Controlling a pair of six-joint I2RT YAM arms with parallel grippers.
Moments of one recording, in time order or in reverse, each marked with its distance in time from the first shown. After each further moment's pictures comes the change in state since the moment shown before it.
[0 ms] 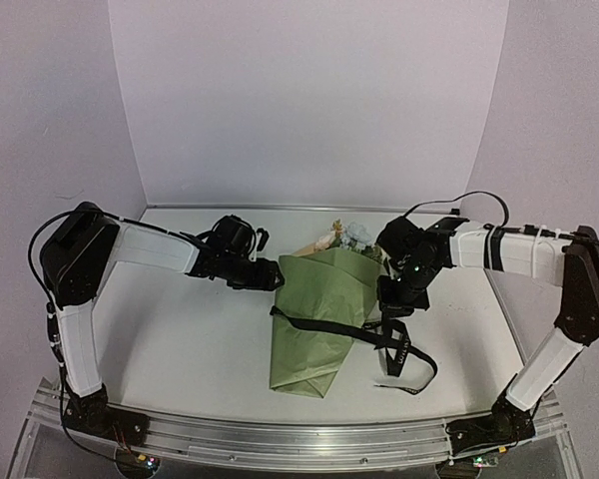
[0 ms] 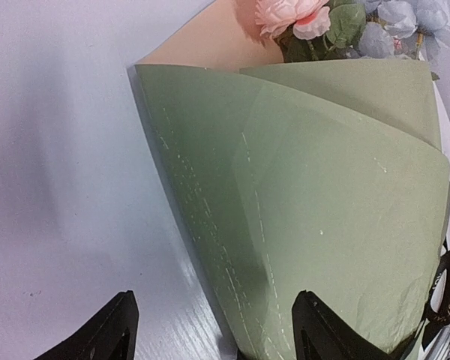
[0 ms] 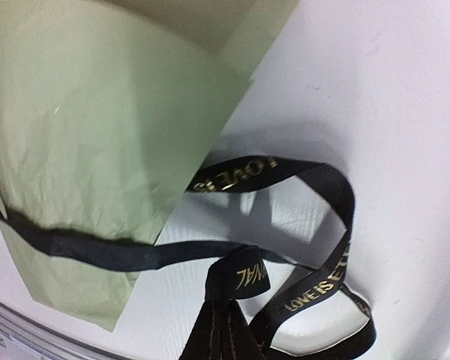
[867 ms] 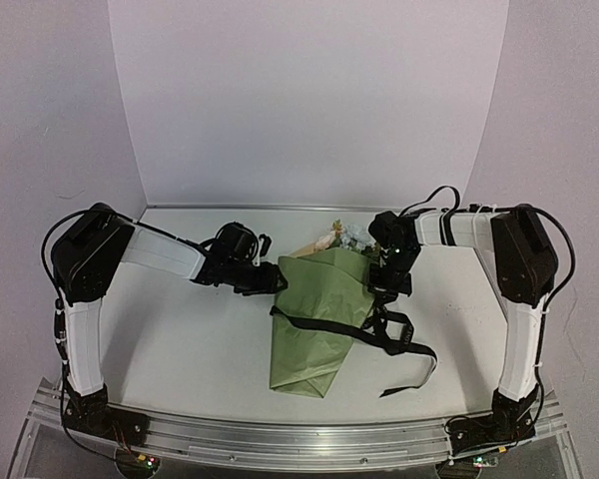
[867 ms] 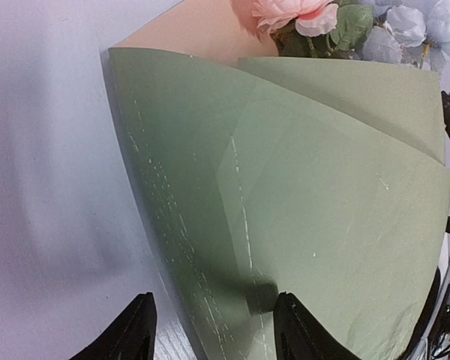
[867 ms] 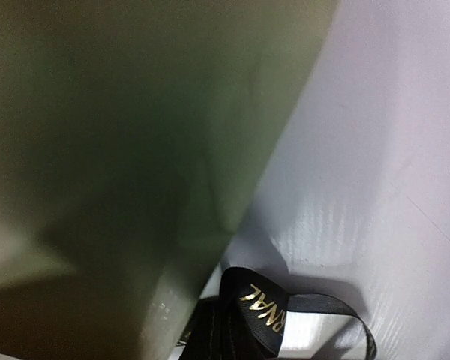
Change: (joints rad) left arm 0.001 0.076 -0.005 0.125 0.072 -0.099; right arm -0.187 0.392 0.273 0.001 -0.095 -0.012
